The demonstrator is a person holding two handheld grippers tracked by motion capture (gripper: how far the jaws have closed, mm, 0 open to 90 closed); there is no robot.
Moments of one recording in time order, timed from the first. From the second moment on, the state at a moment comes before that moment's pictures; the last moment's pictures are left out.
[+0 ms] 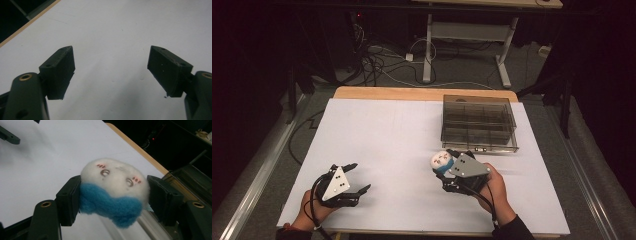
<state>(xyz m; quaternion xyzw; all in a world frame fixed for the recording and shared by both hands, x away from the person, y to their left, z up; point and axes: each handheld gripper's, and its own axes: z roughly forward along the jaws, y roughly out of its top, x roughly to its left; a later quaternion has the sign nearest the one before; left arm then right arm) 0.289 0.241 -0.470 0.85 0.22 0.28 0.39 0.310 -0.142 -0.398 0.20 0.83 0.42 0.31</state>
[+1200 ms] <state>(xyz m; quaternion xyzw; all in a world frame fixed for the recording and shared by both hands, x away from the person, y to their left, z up) 0.290 0.237 -0.472 0.86 0.22 0.27 0.38 0.342 -0.261 -0.377 0.34 0.77 0.37 0.40</state>
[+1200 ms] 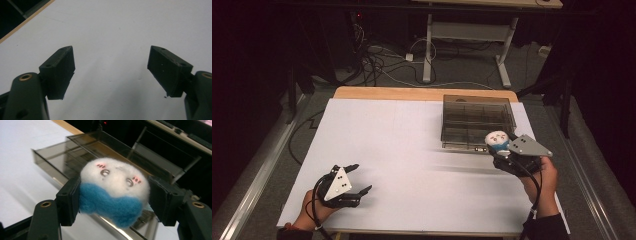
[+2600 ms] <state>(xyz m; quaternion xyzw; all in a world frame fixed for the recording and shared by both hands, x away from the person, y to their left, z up) 0.291 0.232 -0.476 0.86 0.22 0.26 0.37 0.394 -0.279 -0.400 0.43 0.76 0.34 0.35</state>
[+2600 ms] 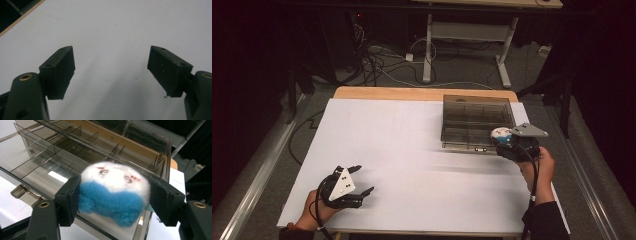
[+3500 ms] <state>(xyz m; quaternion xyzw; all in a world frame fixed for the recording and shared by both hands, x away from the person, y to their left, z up) 0.290 0.231 -0.478 0.87 0.21 0.27 0.36 0.395 -0.282 -0.403 0.47 0.72 0.36 0.35</state>
